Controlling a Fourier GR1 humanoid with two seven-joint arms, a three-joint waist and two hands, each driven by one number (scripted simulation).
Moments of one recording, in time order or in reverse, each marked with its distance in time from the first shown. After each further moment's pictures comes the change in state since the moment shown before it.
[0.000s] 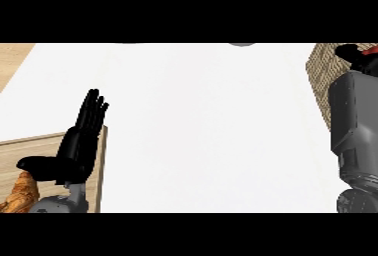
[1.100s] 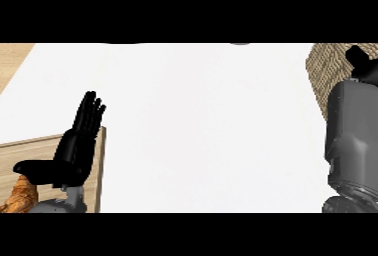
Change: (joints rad) left arm 0.023 -0.007 0.016 -0.014 -0.013 -0.012 -0.001; right arm 0.045 0.081 -0.032 -0.148 0.247 -0.160 0.020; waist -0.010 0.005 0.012
